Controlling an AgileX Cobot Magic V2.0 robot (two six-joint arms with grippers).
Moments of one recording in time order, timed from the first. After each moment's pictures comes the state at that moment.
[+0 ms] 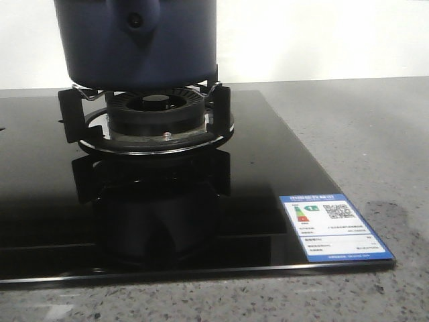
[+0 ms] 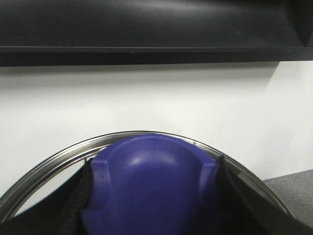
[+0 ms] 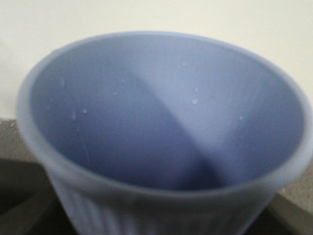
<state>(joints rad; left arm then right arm) -0.27 1.12 -1.09 -0.57 0.05 0.48 -0.13 1.30 -0.87 -1.08 -0.34 1.00</state>
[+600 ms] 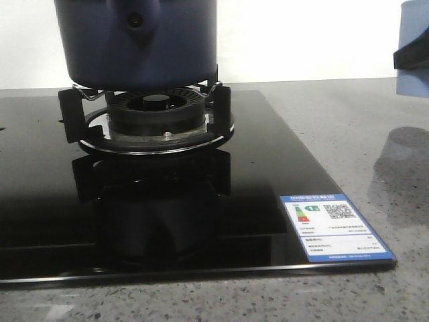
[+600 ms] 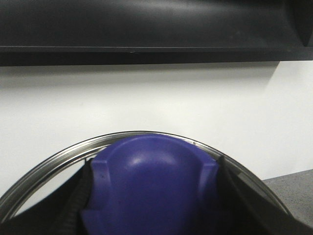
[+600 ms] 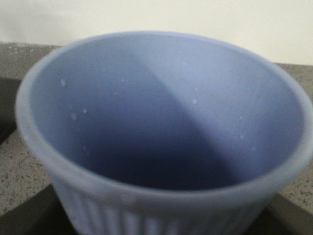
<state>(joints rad) -0.27 1.12 -1.09 -0.57 0.05 0.48 -0.30 1.59 -0.80 -1.12 -0.66 0.86</state>
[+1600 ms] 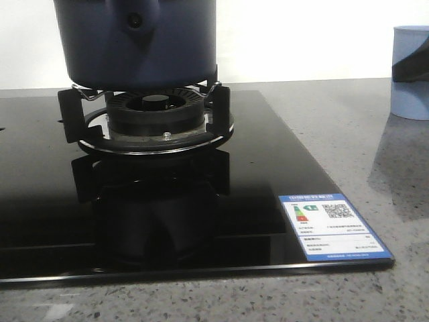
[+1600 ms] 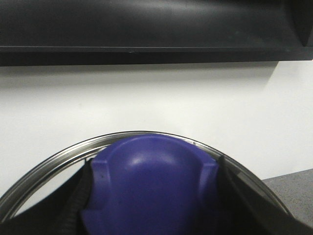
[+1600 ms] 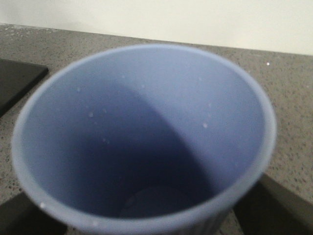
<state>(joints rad) -0.27 1.12 -1.09 -0.57 0.05 0.48 -0.33 1.61 -0.80 -1.18 -0.68 0.86</state>
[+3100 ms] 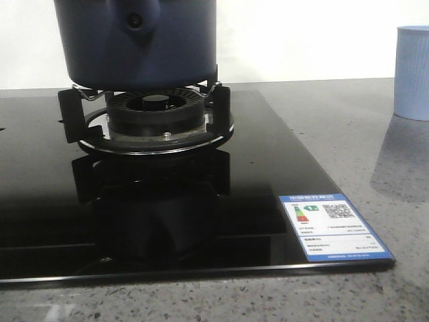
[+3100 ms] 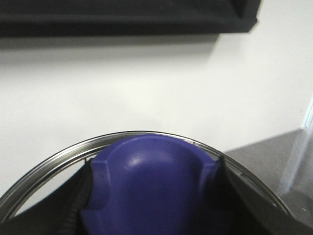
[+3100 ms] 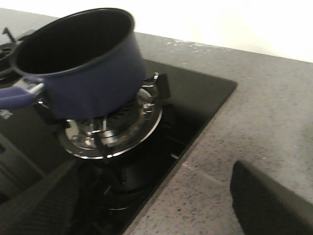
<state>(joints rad) -0.48 1.22 -1.09 -0.57 0.00 0.48 -0.39 1.06 -0.80 -1.86 -1.12 1.71</state>
